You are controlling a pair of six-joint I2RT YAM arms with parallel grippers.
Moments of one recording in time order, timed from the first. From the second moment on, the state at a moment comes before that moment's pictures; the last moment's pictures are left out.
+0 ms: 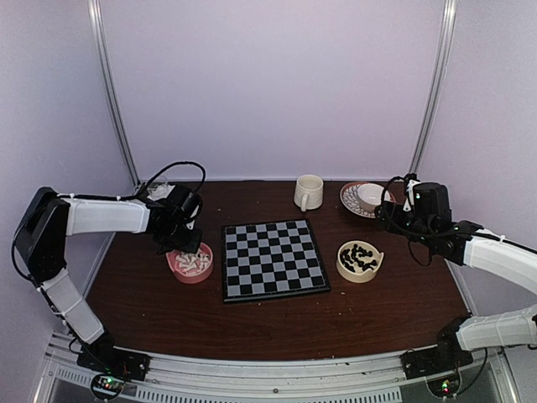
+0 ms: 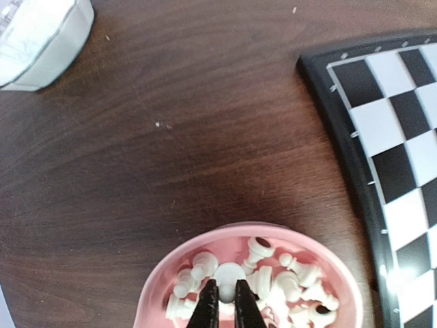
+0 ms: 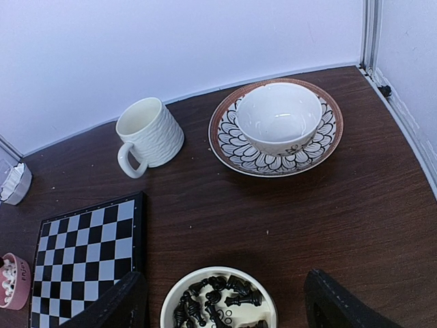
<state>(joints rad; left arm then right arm) -0.55 1.70 1.04 -0.43 -0.27 -0.27 0.42 1.07 0.68 -0.10 0.25 0.47</state>
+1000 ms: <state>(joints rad) -0.58 1.91 1.41 -0.37 -0.02 -0.31 0.42 1.07 0.68 -0.09 0.25 0.45</state>
